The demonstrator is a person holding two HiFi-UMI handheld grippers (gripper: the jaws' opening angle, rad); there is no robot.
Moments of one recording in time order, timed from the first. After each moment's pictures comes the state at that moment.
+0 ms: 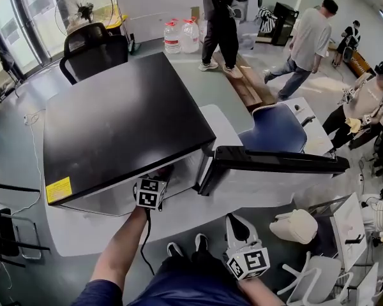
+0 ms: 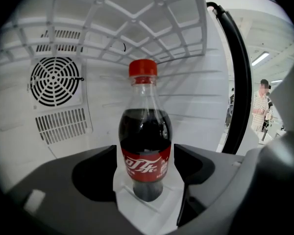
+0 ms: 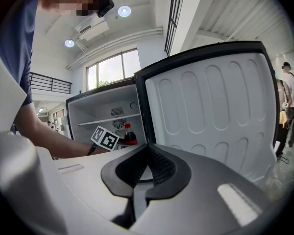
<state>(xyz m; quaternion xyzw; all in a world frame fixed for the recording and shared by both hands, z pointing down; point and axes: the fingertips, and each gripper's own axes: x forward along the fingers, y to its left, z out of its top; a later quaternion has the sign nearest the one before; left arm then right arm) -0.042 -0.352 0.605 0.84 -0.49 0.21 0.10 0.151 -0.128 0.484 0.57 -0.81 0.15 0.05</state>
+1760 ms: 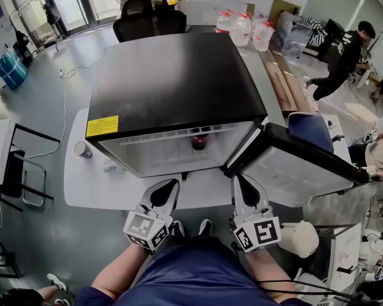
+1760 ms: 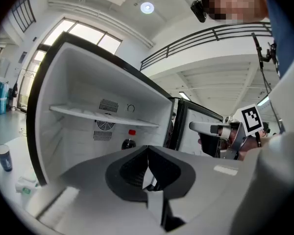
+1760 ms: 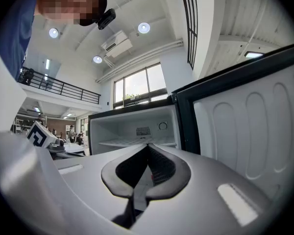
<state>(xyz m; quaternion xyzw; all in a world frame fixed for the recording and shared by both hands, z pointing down) -0.089 -0.136 0.459 0.82 -0.55 0.00 0.15 0.068 -0.167 0.401 0.44 -0.89 0.07 -0.01</state>
